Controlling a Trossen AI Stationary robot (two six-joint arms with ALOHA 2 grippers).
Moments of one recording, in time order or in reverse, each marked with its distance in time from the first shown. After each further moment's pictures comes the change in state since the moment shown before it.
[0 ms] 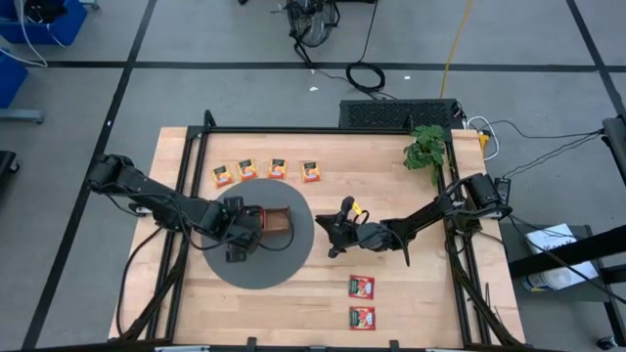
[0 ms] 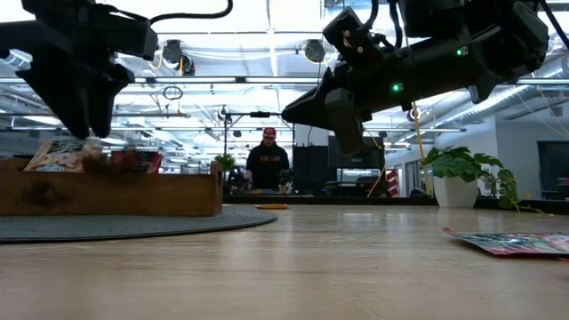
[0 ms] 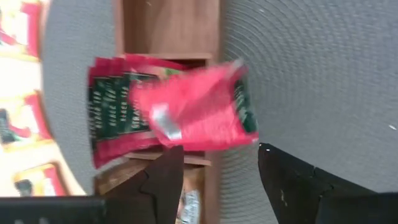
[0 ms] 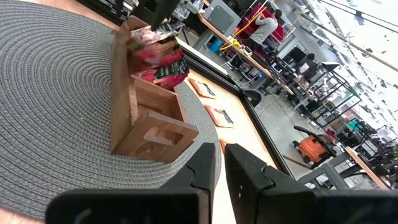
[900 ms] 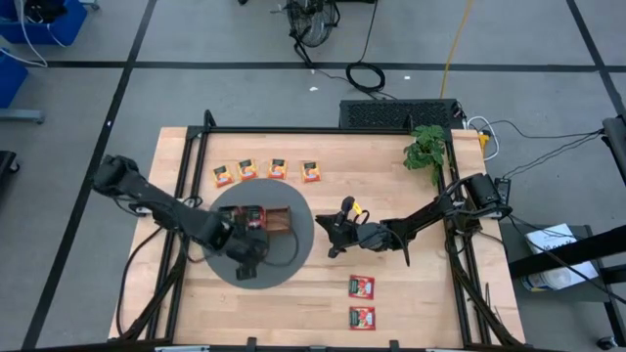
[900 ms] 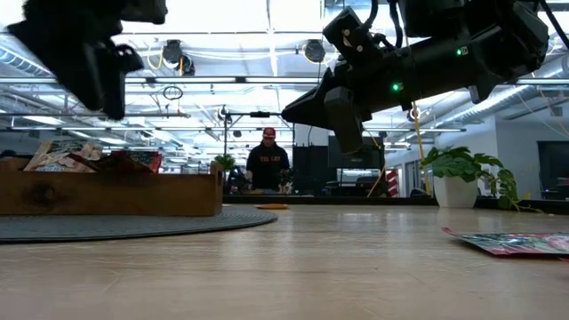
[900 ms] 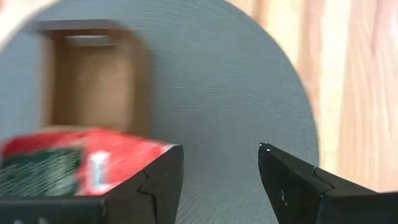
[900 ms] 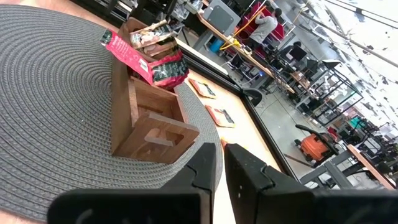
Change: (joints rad) left arm -0.110 0.062 0.057 0.241 0.009 -0.096; right arm 0.000 -0.001 0.000 0.000 0.000 0.017
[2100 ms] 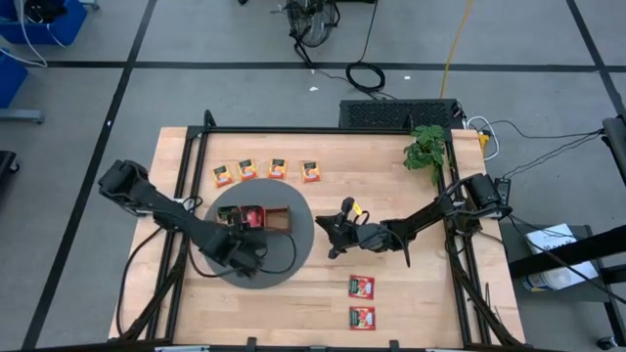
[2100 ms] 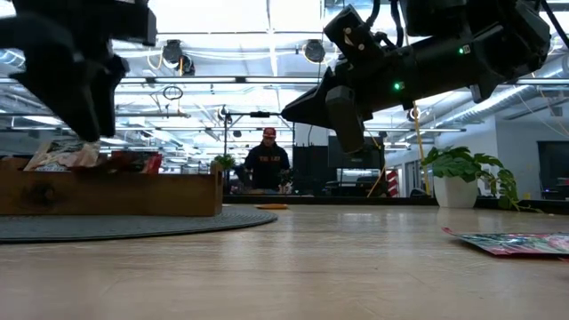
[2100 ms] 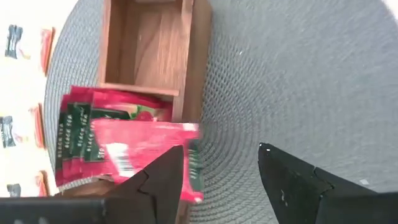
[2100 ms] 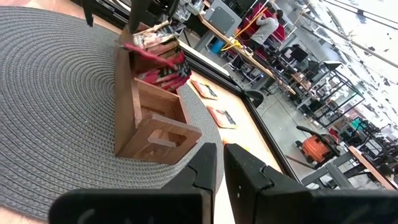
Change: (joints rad) left arm -0.045 0.085 0.014 -0.190 -0.161 -0.136; right arm 0.006 0.000 0.000 0.000 -0.001 -0.001
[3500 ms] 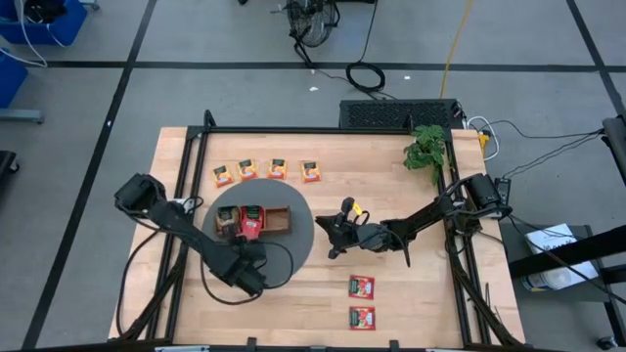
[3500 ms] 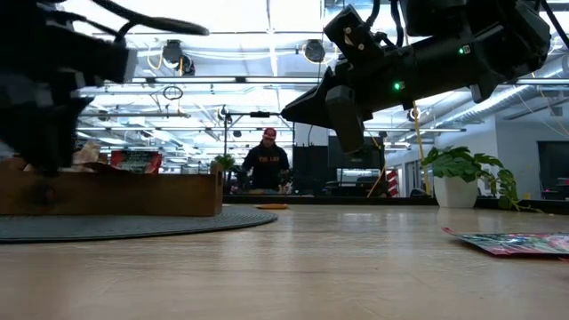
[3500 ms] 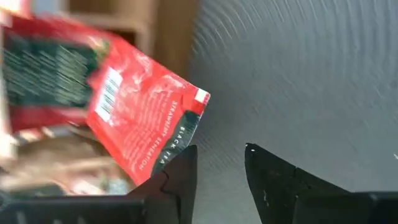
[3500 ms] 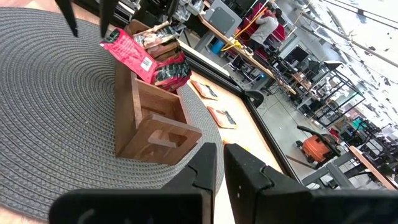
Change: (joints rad) left arm -0.087 0.201 0.061 -0.157 0.044 -0.200; right arm 0.000 0.000 0.000 0.000 -0.001 0.003
